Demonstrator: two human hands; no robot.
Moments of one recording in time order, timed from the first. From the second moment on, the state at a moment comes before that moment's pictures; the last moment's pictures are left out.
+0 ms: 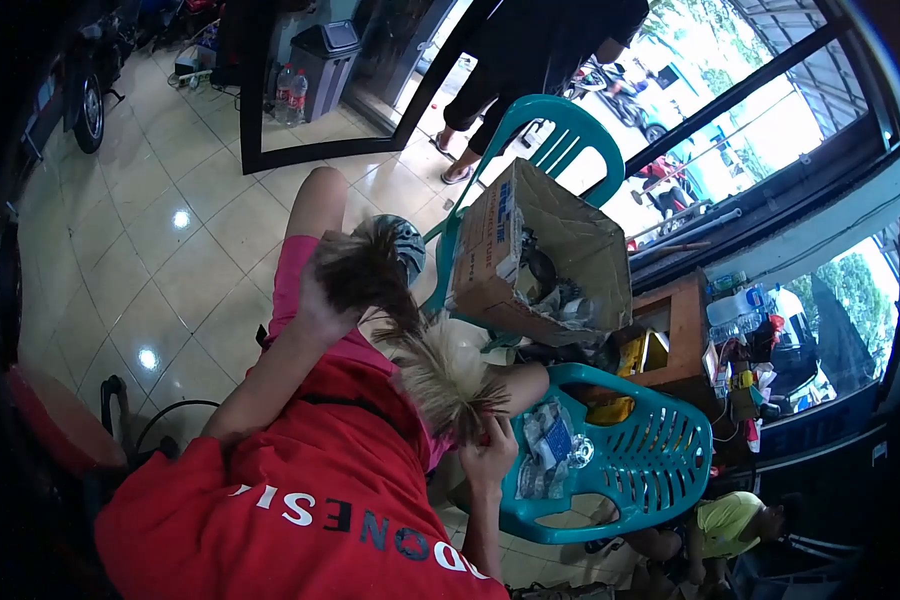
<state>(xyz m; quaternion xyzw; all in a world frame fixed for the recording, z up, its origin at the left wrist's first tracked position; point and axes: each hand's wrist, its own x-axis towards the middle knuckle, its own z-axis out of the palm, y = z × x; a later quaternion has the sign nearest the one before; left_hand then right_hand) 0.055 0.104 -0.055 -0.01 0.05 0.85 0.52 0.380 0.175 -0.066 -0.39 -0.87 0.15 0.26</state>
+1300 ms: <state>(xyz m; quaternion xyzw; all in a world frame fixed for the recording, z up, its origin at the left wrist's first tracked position) 0.055 0.107 -0.060 -0.01 0.07 0.86 0.50 0.370 0.187 -0.085 -0.40 -0.85 0.15 0.32</state>
